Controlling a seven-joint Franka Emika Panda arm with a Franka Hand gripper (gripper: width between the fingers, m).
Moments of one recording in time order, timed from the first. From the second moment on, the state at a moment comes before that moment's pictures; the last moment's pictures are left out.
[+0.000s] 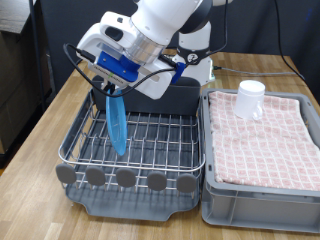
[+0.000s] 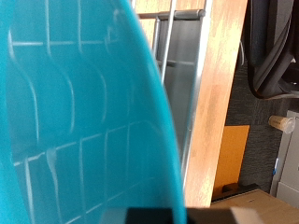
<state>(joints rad) 0.17 0.13 -0.39 -2.21 -0.79 2.34 1.00</state>
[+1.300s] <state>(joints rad) 0.17 0.13 -0.36 -2.19 -0.53 2.38 0.92</state>
